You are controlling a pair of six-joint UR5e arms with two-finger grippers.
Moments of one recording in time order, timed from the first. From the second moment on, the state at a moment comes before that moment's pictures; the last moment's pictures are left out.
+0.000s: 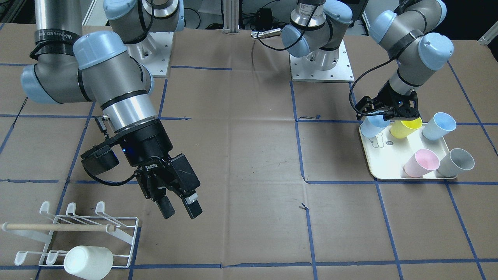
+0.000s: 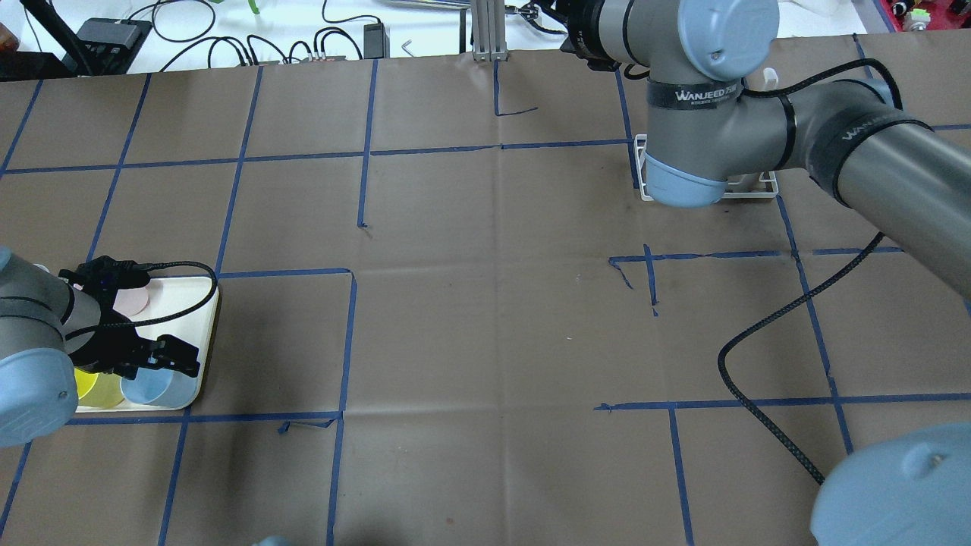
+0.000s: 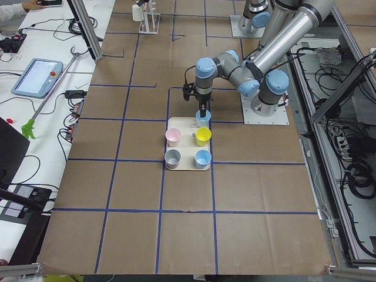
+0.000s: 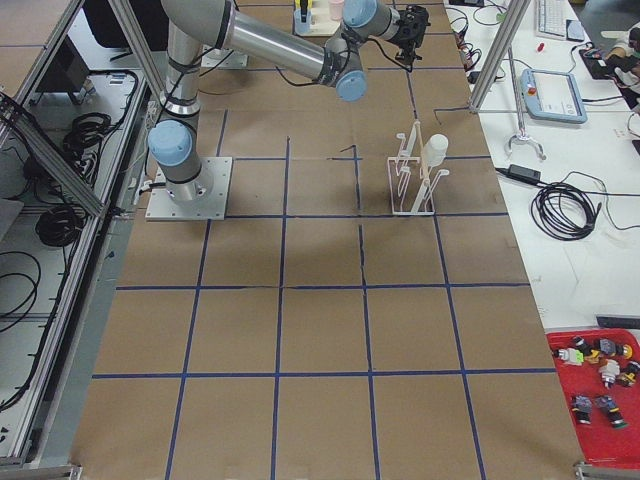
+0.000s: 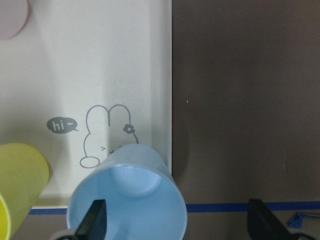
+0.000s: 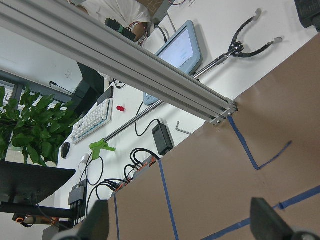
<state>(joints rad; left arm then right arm) -0.96 -1.46 -2.32 -0.99 1.58 0.61 1.67 -1.20 1.68 -3.01 -1.21 0.86</state>
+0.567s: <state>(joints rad) -0.96 -1.46 -2.34 -1.00 1.59 0.60 1.66 -1.19 1.67 -3.02 -1.18 0.91</state>
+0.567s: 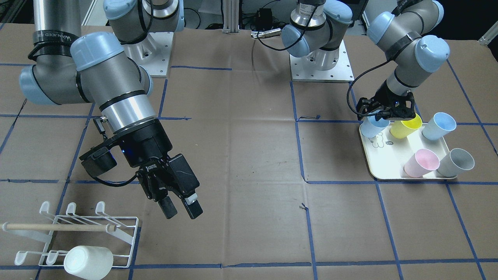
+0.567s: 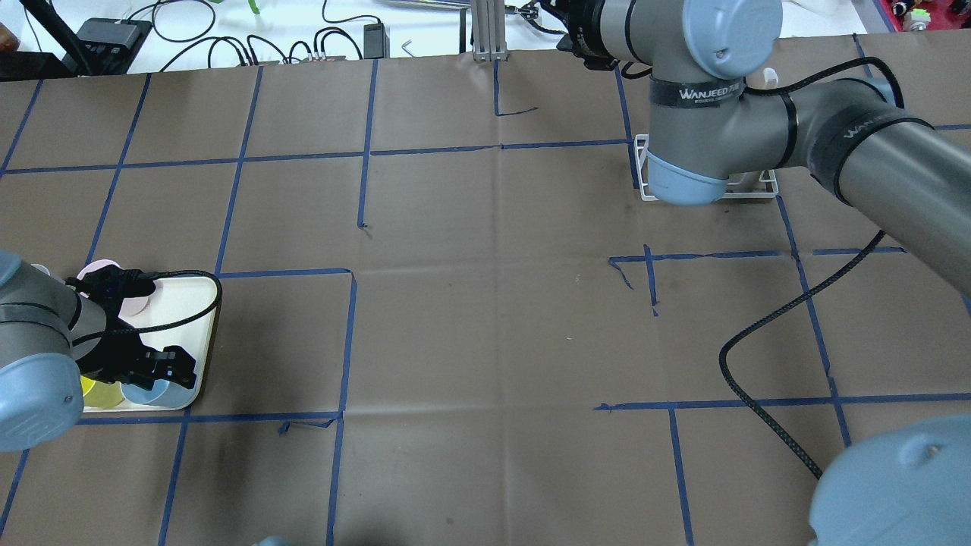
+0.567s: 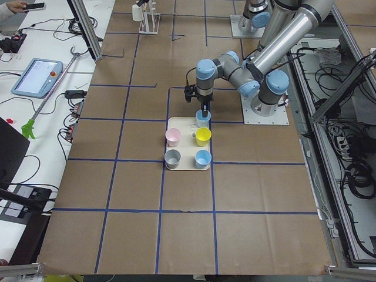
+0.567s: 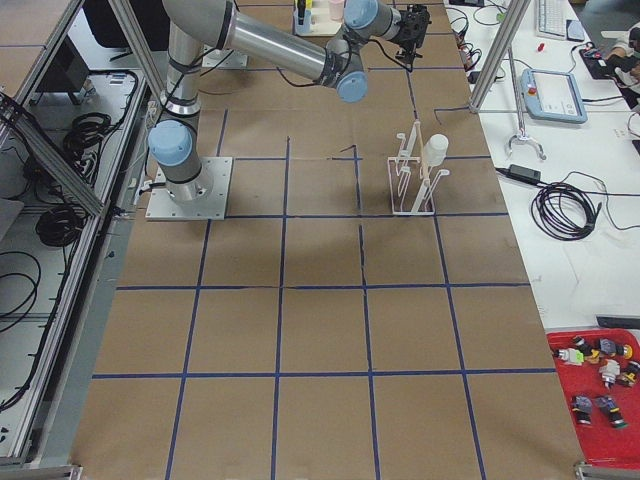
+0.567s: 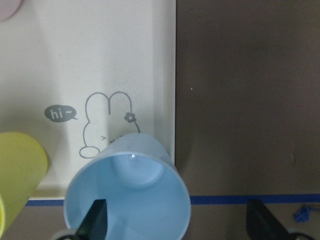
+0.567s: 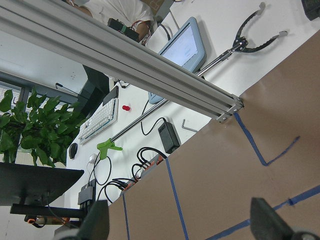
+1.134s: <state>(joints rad) -0.96 -1.45 -2.33 -1.02 1.60 0.59 1.66 -1.19 1.67 -3.02 -1.17 0.93</state>
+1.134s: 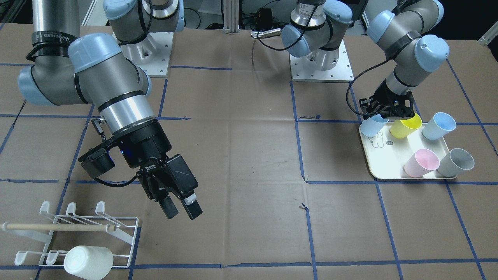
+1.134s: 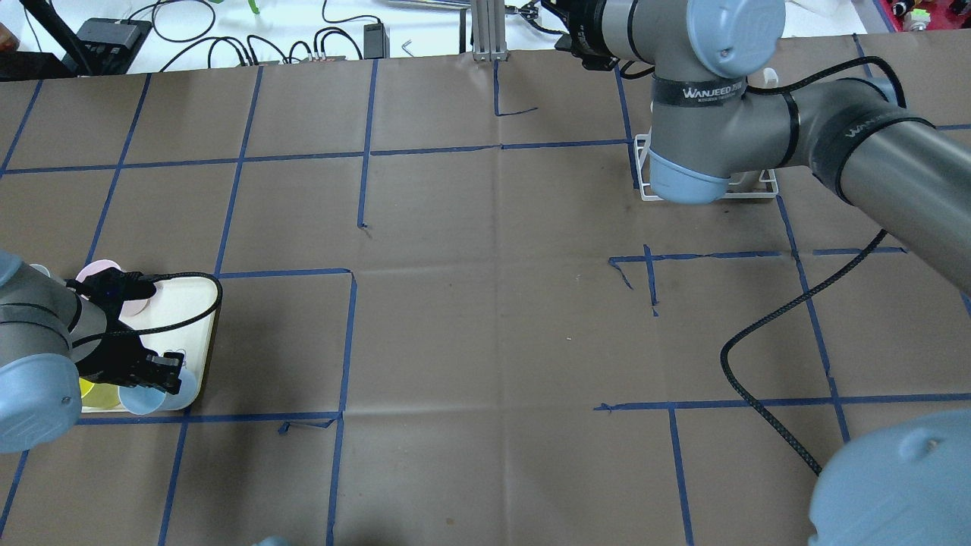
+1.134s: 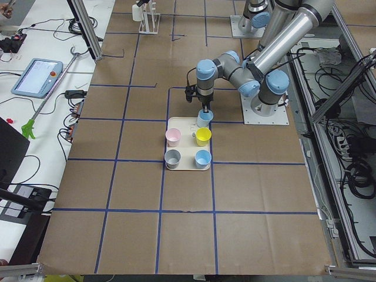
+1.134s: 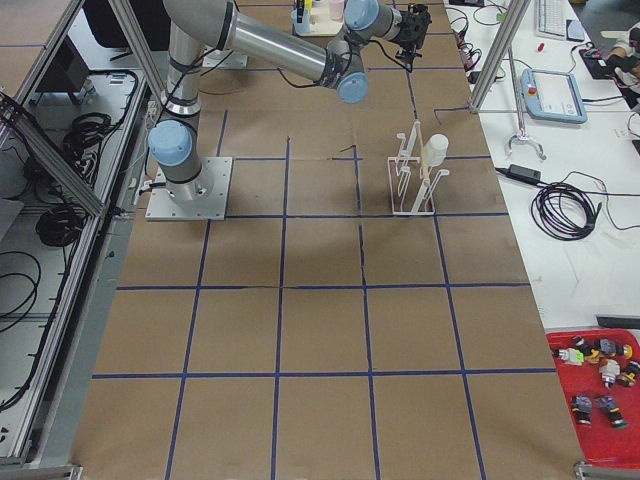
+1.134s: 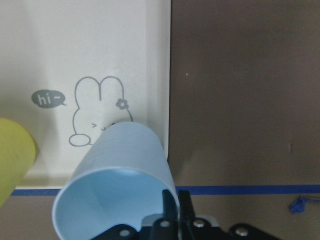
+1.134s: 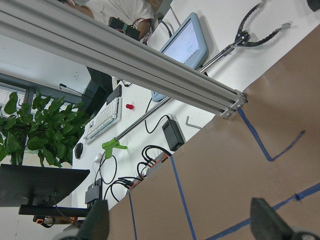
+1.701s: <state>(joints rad) -0.97 -1.43 -2.20 -1.12 1.65 0.57 1.66 -1.19 1.67 -3.03 -1.17 0.93</state>
